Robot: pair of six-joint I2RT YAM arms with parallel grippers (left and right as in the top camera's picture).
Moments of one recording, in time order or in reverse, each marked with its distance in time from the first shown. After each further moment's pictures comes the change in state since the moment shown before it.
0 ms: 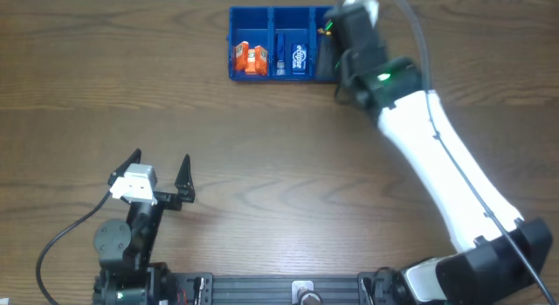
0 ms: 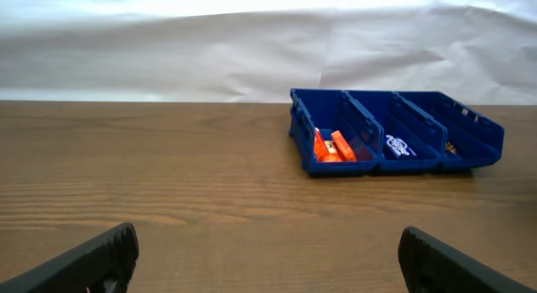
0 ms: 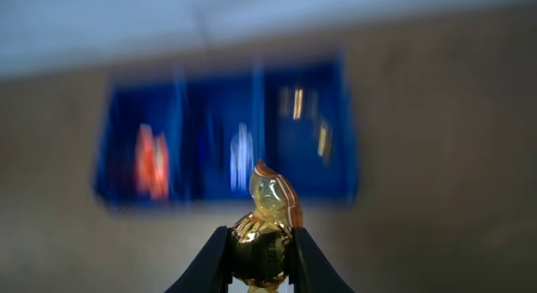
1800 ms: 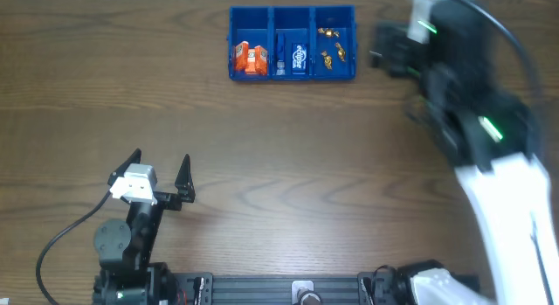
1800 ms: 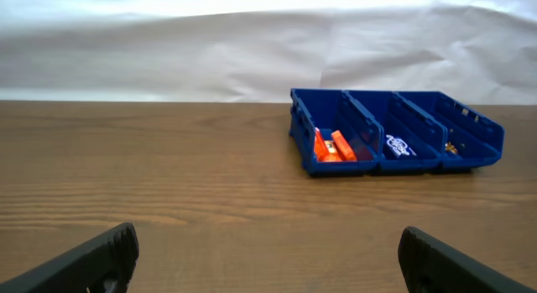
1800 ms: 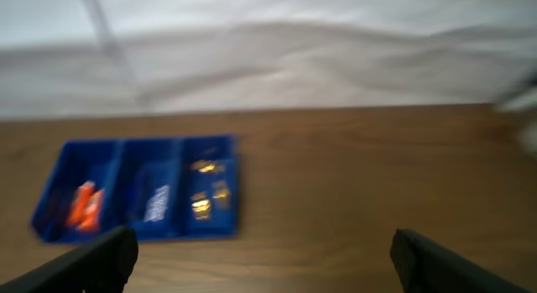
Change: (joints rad) left arm 0.000 0.000 0.000 0.000 0.000 0.000; right arm -0.164 -0.374 -0.005 -0.177 0.065 -0.261
